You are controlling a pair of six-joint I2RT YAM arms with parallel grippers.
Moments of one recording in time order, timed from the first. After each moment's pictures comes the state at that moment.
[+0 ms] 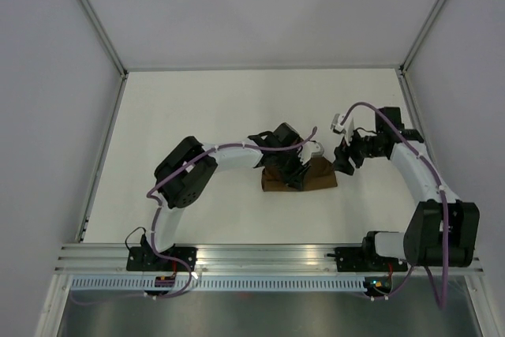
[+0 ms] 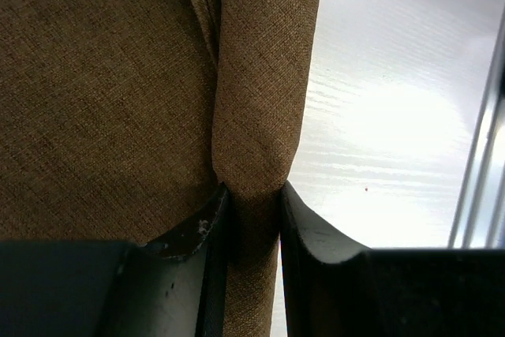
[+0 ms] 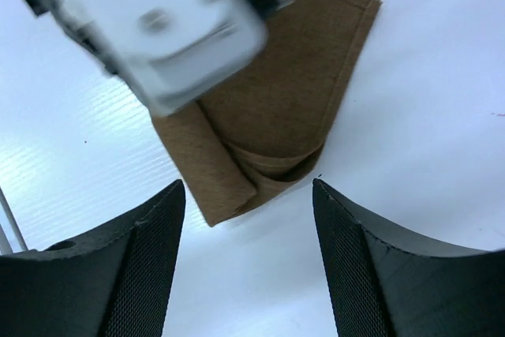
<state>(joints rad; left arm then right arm) -0.90 2.07 1.36 -0.23 0.55 0.17 -0.05 1.35 0.99 -0.81 -0.81 -0.96</state>
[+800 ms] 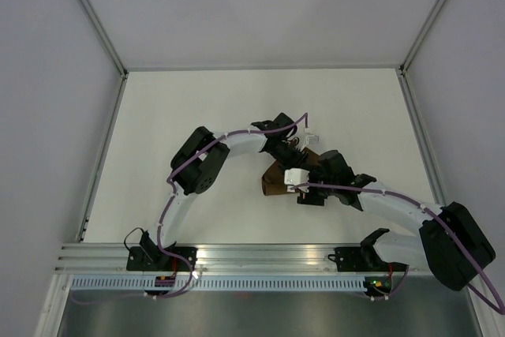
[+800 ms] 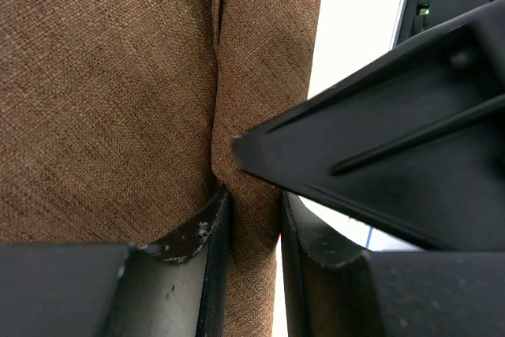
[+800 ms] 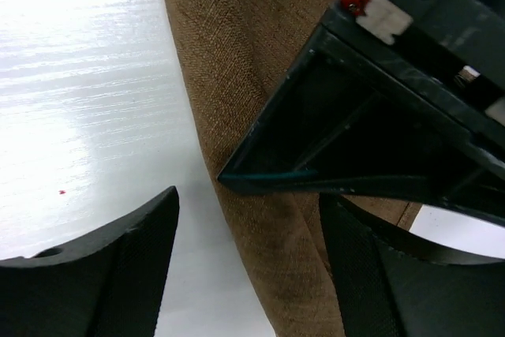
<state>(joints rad) -0.79 2.30 1.63 -0.47 0.91 -0.03 0.57 1.17 0.46 -0.17 -0.31 -0.89</state>
